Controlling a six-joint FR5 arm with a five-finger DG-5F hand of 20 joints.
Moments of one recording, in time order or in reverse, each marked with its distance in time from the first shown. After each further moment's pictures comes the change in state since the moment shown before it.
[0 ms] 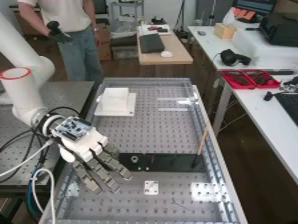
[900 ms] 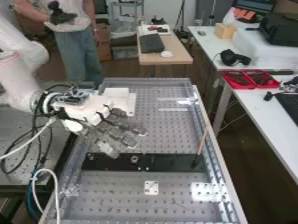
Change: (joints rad) arm 0.010 0.163 0.009 0.012 -0.141 -0.046
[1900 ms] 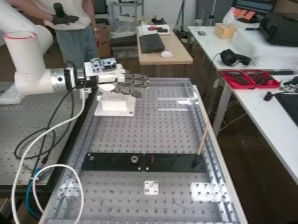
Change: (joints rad) arm 0.162 0.046 0.064 -0.334 -0.557 0.208
